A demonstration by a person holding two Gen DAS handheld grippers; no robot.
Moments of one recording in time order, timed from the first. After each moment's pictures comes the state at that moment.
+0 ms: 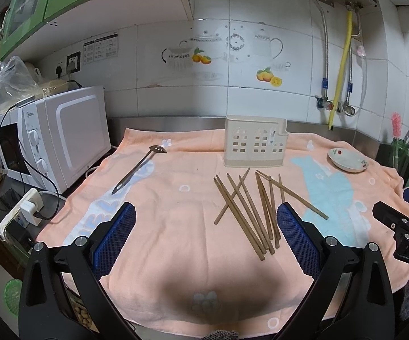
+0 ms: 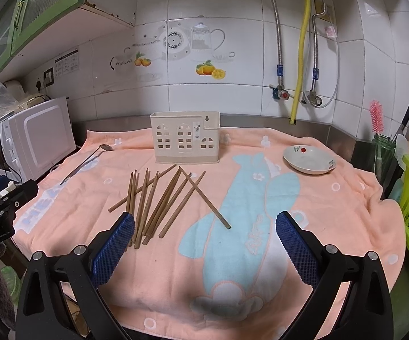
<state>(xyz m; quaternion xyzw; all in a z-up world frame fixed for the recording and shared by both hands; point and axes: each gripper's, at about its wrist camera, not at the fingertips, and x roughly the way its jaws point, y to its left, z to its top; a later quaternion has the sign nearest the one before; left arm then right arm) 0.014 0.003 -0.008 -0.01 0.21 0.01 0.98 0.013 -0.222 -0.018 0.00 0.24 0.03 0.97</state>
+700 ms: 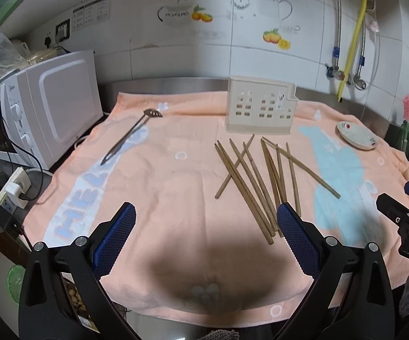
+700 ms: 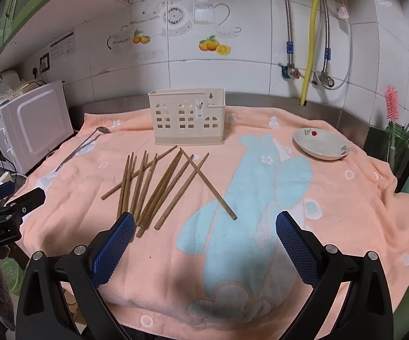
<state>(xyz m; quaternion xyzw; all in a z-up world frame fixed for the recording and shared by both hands) 0.058 0.004 -0.040 -0.02 0.31 0.01 0.95 0.050 -0.221 -0.043 0.00 0.29 0.04 0.96</state>
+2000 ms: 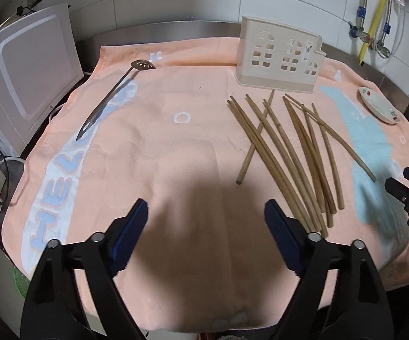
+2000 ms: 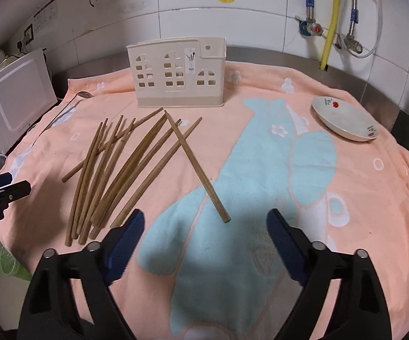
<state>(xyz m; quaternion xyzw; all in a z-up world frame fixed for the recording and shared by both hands) 0.146 0.029 -0.092 -0.01 0.43 0.00 0.90 0.146 -0.242 -0.096 -0.01 0.39 0.06 0.92</state>
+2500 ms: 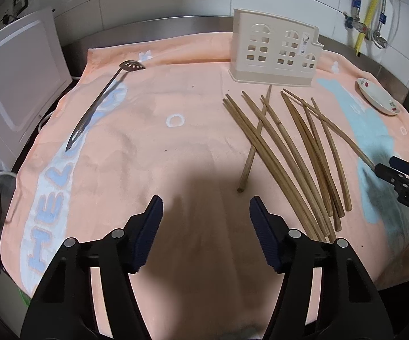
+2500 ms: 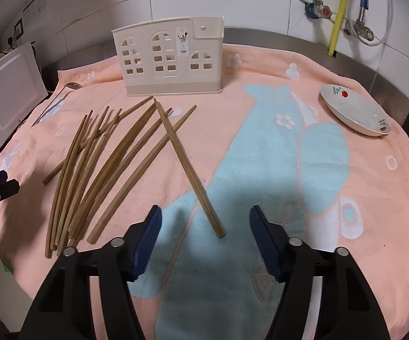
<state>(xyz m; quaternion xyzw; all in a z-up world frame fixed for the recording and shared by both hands) 0.165 0.026 -0.098 0.01 0.43 -0.03 0.90 0.181 -0.245 -0.114 -0.01 0.42 0.06 0.91</state>
